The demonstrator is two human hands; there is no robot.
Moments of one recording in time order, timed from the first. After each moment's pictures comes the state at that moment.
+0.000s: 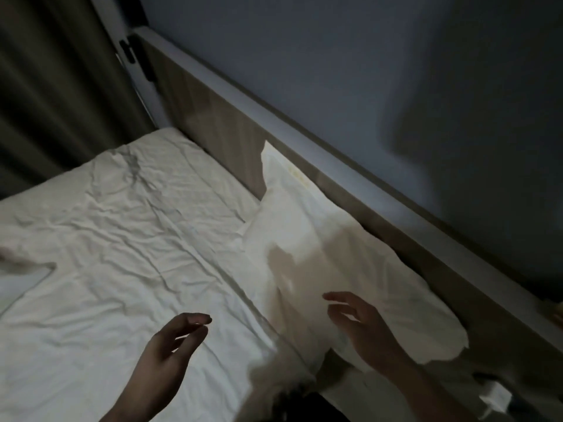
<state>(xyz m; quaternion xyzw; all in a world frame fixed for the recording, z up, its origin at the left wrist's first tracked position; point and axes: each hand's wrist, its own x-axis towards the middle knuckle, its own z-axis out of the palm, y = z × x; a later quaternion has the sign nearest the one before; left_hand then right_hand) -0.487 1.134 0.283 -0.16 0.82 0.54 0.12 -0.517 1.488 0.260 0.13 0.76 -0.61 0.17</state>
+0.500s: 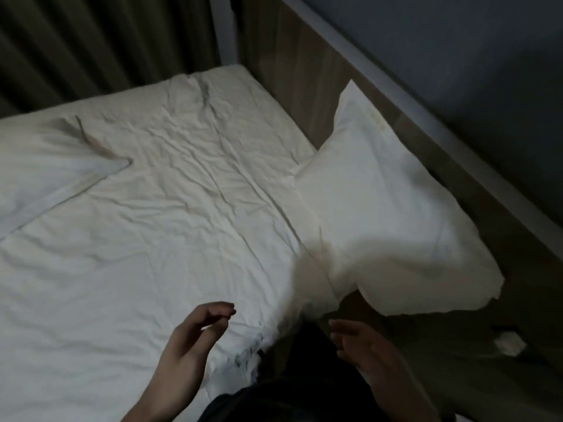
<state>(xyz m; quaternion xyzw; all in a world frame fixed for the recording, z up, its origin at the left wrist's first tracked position) -0.238 1.079 0.293 -0.22 0.75 0.62 0.08 -0.279 1.384 0.259 0.16 0.68 -0.66 0.27</state>
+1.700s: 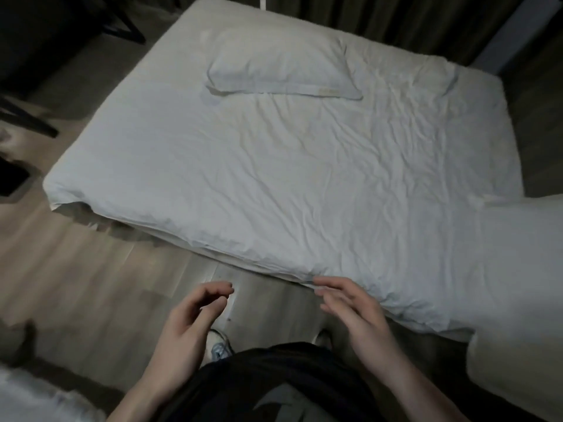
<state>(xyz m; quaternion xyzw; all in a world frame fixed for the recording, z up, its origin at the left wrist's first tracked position) 0.194 1.026 0.277 -0.49 0.58 0.62 -0.19 -0.042 1.164 0.287 -0.22 0.70 -0.51 0.45</state>
